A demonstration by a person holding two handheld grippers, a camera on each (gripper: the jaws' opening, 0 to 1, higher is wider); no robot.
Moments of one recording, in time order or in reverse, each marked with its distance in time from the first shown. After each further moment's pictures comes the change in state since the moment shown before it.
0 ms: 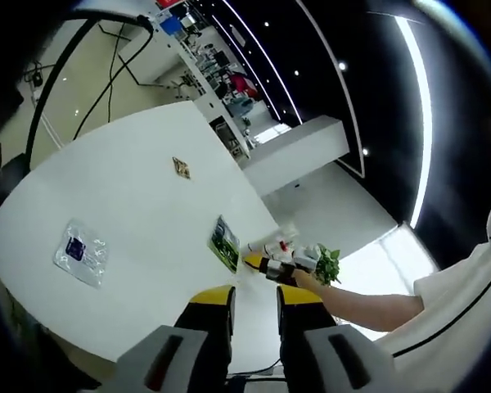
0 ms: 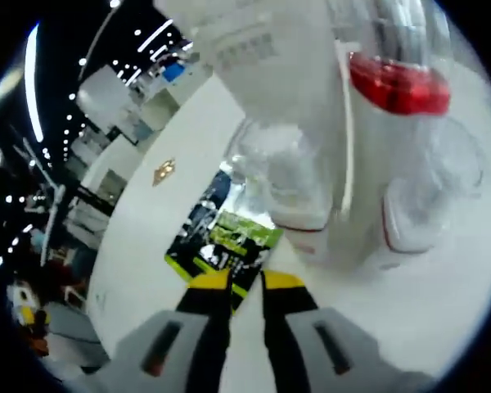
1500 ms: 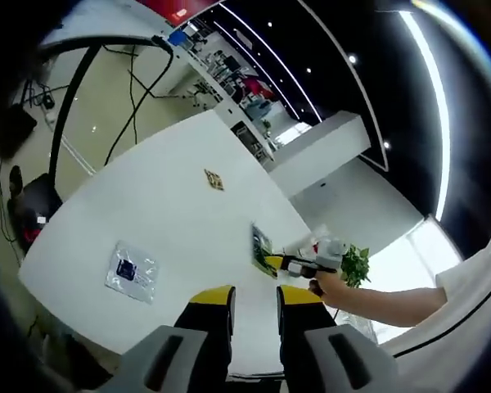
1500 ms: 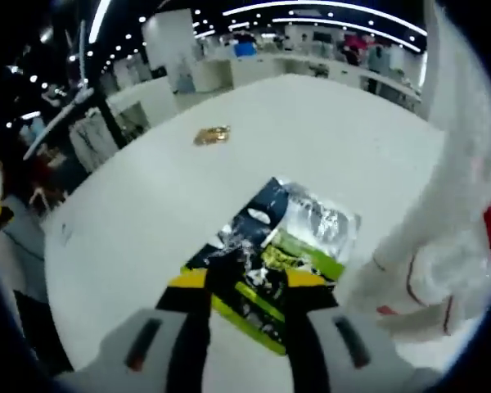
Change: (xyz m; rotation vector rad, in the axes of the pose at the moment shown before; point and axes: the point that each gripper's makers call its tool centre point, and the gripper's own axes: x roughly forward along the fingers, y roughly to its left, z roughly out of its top) left arm -0.031 0.038 0.018 0.040 -0.043 0.162; right arm 0.048 0.033 0.012 -0.531 0.061 -0.093
